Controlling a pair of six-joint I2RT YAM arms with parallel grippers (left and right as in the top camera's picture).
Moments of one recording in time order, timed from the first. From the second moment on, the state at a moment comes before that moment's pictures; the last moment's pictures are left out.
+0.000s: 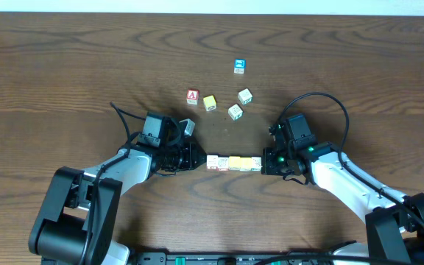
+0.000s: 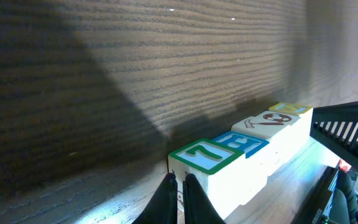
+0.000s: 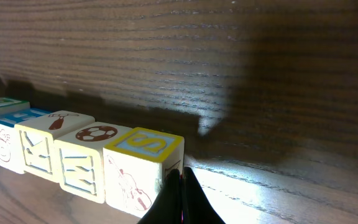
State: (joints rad) left arm -0.29 1.68 0.64 -0.08 0.70 -0.43; right arm 0.37 1.54 0.71 -0.41 -0.28 0.43
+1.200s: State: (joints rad) left arm -0.29 1.68 0.64 -0.10 0.68 -0.43; right arm 0.39 1.54 0.71 -0.39 -0.27 0.42
